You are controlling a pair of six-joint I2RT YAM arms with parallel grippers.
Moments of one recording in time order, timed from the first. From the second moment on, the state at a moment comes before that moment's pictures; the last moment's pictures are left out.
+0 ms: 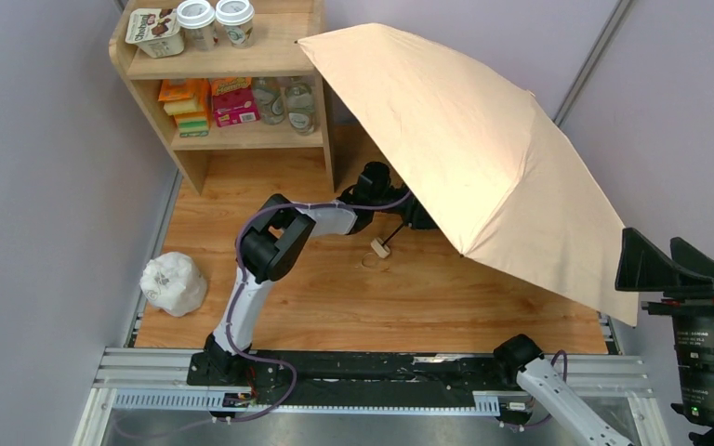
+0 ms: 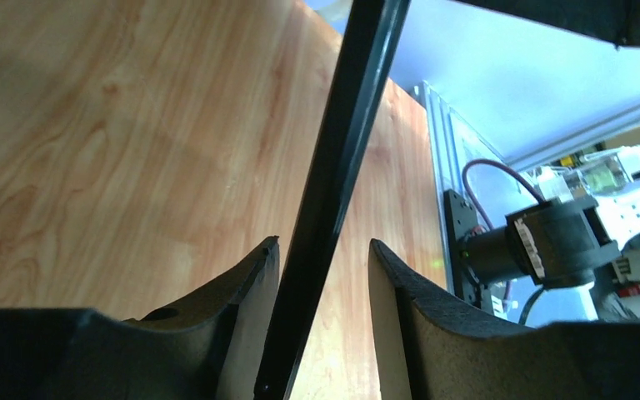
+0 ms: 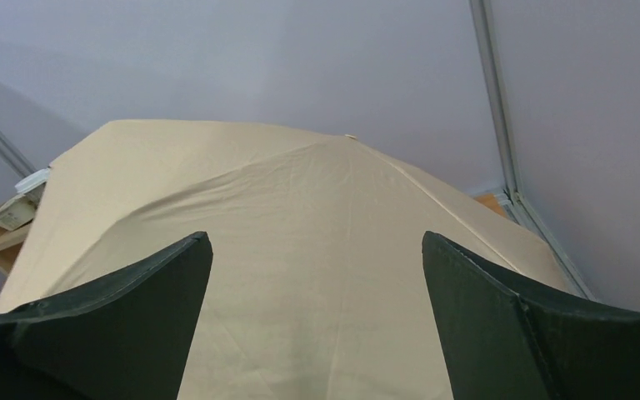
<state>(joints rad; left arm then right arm) -0.73 2.24 1.43 0.64 0.90 -0.58 0.50 0.40 1.56 -0.79 0.49 0.25</state>
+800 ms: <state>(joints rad) -0.81 2.09 2.15 -0.24 0.46 -0.46 0.50 0.23 1.59 -1.12 0.60 0.35</state>
